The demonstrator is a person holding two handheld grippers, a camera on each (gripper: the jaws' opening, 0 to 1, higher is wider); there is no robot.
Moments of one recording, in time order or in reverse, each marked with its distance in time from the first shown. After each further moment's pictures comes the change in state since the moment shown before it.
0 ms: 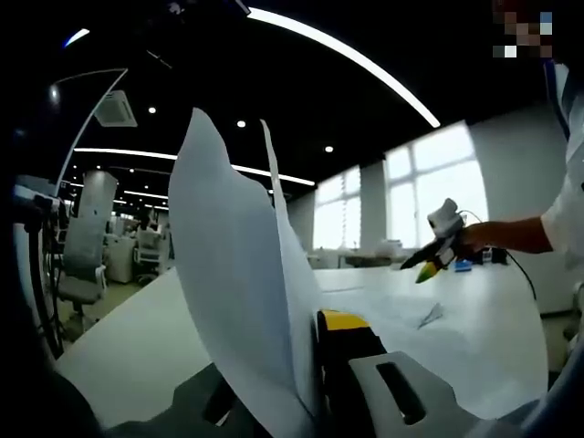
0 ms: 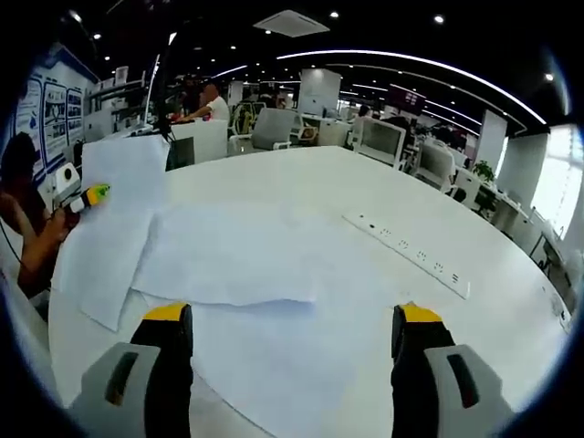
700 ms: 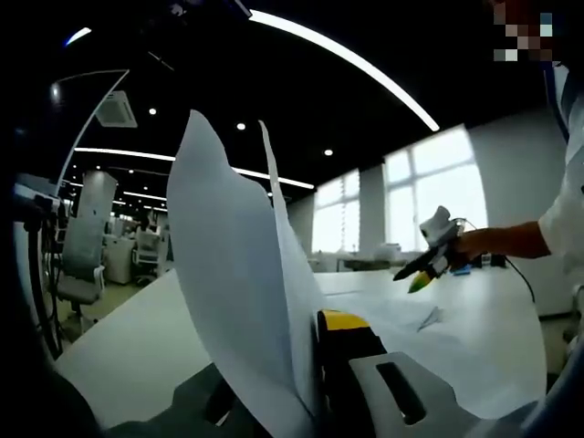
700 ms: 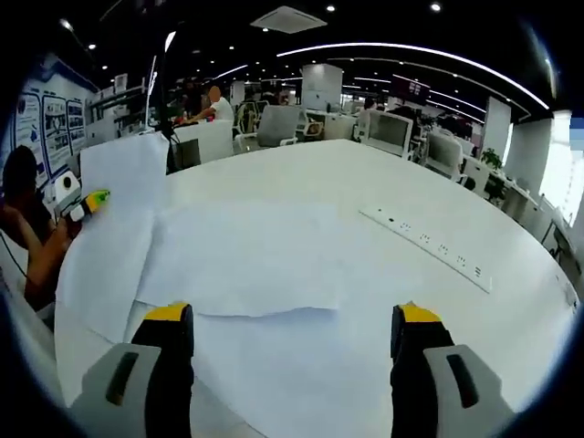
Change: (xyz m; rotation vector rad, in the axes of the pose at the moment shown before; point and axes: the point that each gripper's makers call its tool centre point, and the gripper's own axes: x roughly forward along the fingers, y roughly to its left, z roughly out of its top) left arm -0.002 0.000 0.004 -0.004 -0.016 -0.006; right arm 0.022 0.021 0.001 0.045 0.013 0.053
